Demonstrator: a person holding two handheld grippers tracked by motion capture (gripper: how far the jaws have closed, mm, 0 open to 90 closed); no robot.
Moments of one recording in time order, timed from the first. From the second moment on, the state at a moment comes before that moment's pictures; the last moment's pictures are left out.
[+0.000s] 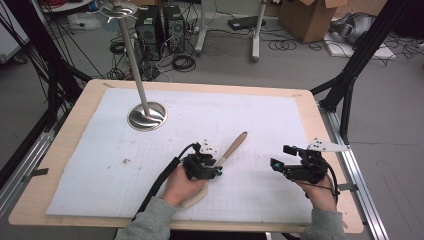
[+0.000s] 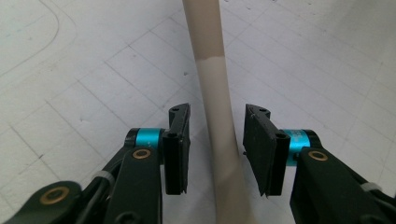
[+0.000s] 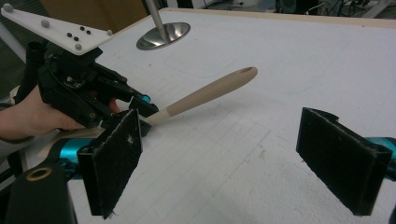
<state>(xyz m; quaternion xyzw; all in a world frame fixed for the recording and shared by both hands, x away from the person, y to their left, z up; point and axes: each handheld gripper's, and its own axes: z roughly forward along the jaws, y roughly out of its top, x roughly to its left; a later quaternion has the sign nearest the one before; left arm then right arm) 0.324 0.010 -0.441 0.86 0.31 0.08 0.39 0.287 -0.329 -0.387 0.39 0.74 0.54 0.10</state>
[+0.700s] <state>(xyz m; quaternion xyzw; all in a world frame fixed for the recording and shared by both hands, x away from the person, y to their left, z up) 0.317 0.005 -0.440 0.87 0.30 0.09 0.39 0.288 -0.328 -0.388 0.39 0.74 0.54 0.10</state>
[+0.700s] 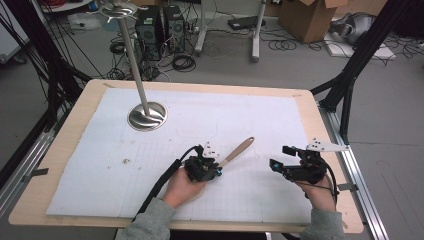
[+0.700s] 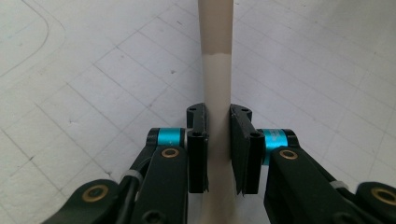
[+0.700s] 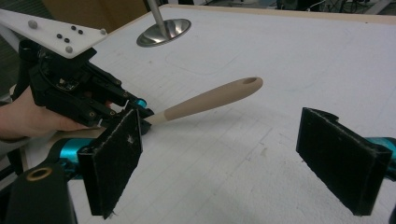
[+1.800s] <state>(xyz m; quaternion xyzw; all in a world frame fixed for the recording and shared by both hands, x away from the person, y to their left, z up) 0.312 0.062 -0.407 0.85 0.30 0.11 0.42 0.289 -0.329 -0.388 0.39 0.74 0.54 0.10</state>
